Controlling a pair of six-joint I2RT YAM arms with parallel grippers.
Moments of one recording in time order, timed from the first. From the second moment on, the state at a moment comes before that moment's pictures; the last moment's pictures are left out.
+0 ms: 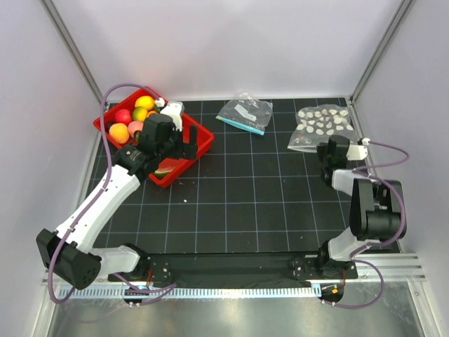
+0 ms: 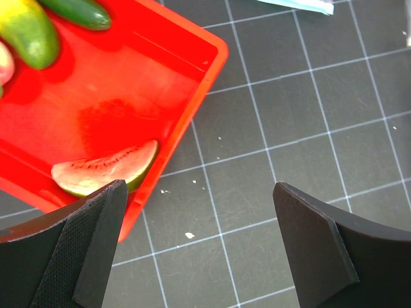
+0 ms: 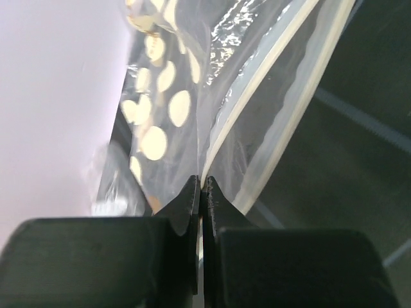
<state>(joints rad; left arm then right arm) -0.50 1.25 1.26 -0.60 -0.16 -0.21 -0.10 1.59 0.70 0.43 0.28 1.14</state>
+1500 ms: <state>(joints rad) -0.79 1.36 1.20 -0.42 0.19 -0.12 0.79 0.96 0.65 -0.04 0.42 1.02</state>
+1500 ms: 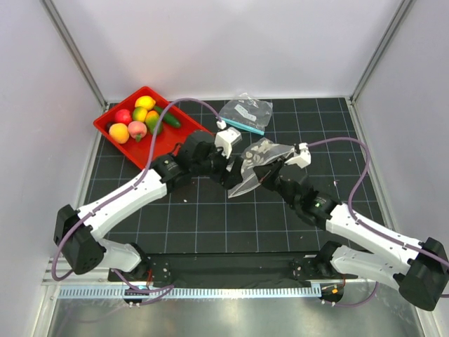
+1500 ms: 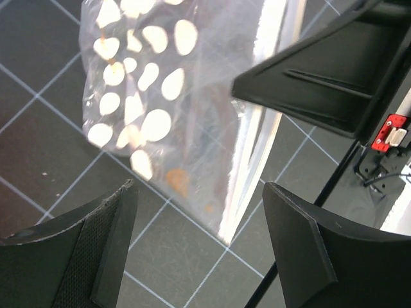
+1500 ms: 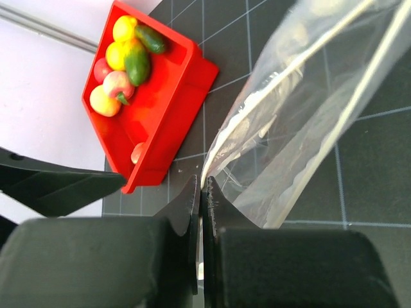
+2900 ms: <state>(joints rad) -0.89 1.49 1.22 -0.46 0.03 -0.08 0.88 0.92 0.71 -0.19 0.50 1.07</state>
